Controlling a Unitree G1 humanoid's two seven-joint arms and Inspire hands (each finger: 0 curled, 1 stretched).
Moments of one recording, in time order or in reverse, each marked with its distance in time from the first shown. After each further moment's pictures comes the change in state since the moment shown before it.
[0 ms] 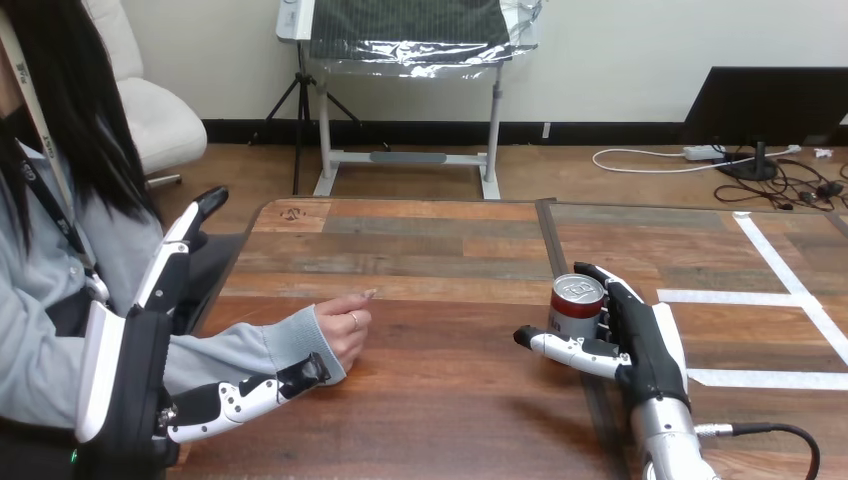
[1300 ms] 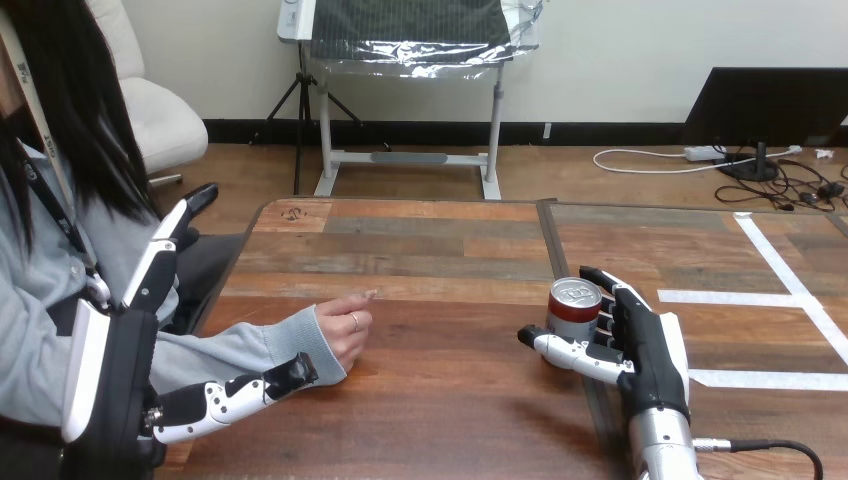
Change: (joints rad) left arm 0.003 0.024 -0.004 0.003 -0.078 -0.018 -0.053; right arm 0.025 0.033 -0.032 0.000 0.009 -0.041 -0.026
